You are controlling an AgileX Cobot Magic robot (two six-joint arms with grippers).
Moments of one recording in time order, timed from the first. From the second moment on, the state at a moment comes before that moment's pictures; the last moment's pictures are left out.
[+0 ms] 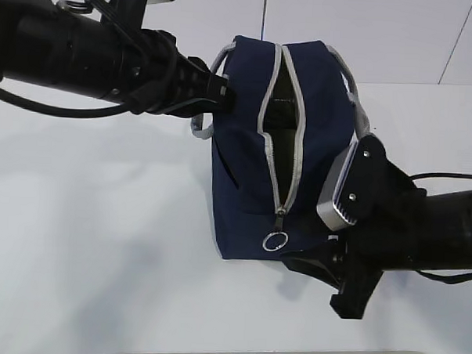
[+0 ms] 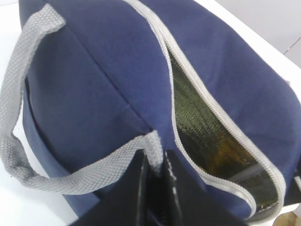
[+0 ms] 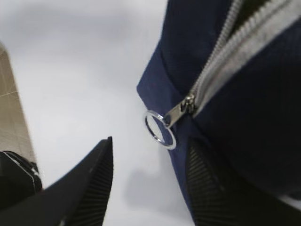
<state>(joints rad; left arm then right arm) -0.57 1.64 -1.11 -1.28 0.33 1.06 0.35 1.51 -0.62 1.69 0.49 -2.37</state>
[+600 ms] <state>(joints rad) -0.57 1.64 -1.11 -1.28 0.33 1.06 0.35 1.64 -0.68 1.77 0.48 -2.47</state>
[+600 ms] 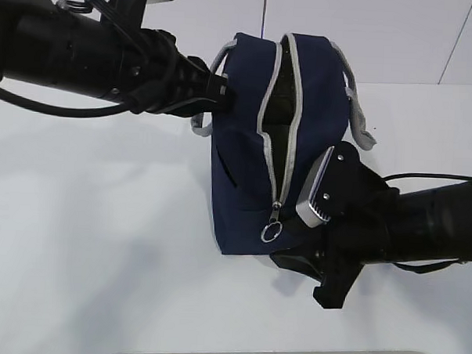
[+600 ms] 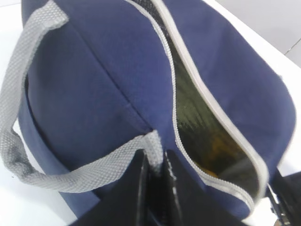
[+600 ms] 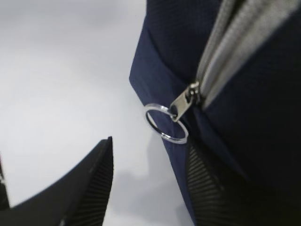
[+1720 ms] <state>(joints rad) -0.57 1.64 -1.11 -1.28 0.36 1.06 0.35 1.72 -0.75 1.77 0.56 -2.47</state>
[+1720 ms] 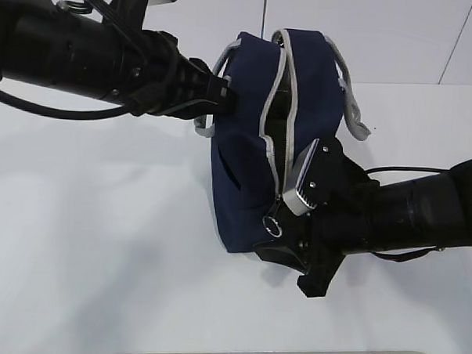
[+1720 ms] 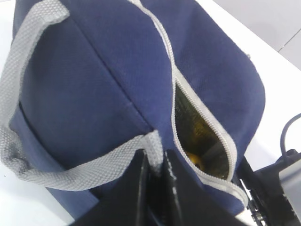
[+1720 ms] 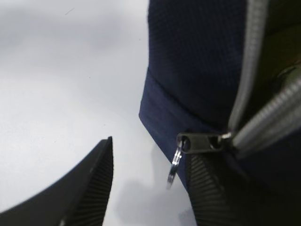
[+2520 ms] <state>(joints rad) -0.57 1.64 -1.11 -1.28 0.36 1.06 0.35 1.73 -0.79 1.77 0.50 -2.39</state>
